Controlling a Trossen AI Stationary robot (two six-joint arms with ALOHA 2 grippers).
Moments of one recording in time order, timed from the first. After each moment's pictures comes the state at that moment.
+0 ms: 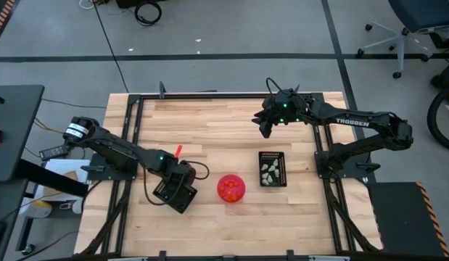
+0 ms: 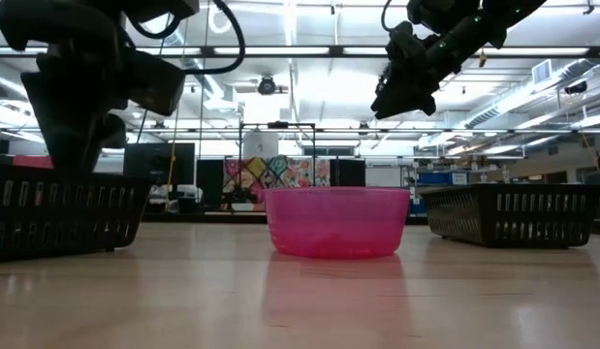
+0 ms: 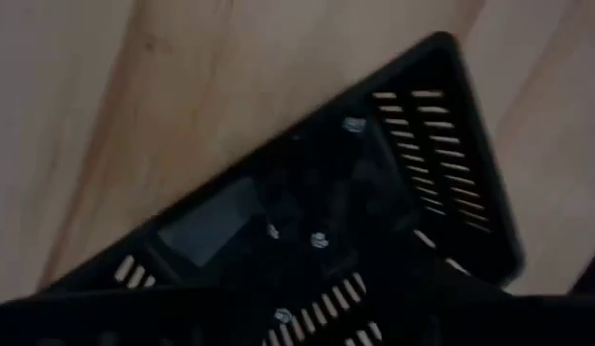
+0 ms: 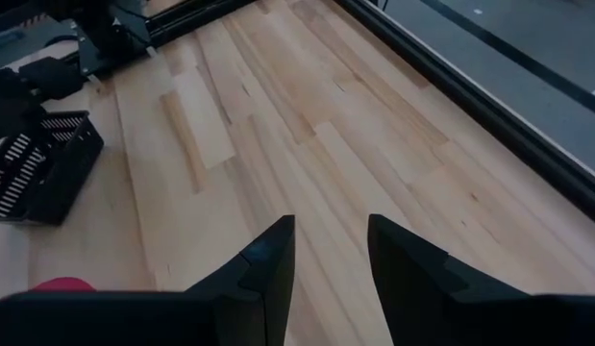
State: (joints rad) left arm -0.30 1.47 0.88 -0.73 0.16 -0.78; right arm -0.41 1.18 0.87 -0.28 -0.08 0.18
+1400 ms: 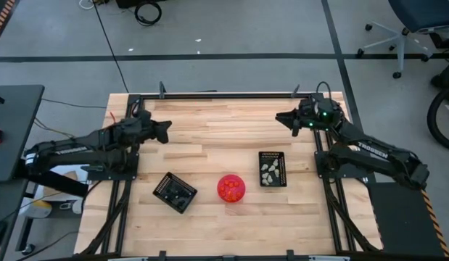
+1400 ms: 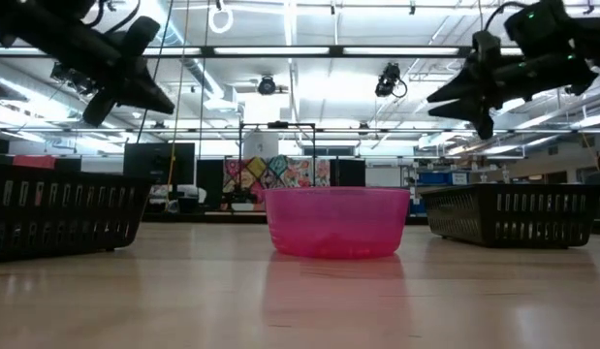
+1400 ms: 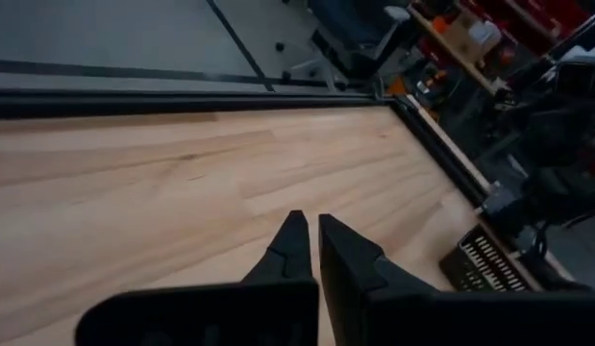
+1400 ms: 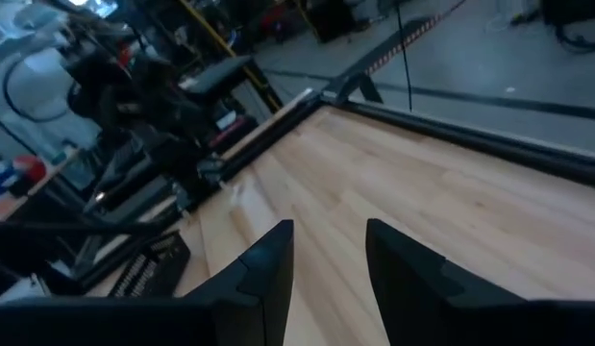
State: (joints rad) left arm 0.23 0.51 0.44 -0.30 -0.39 -0.77; right arm -0.77 0.62 0.31 0.11 -0.46 0.45
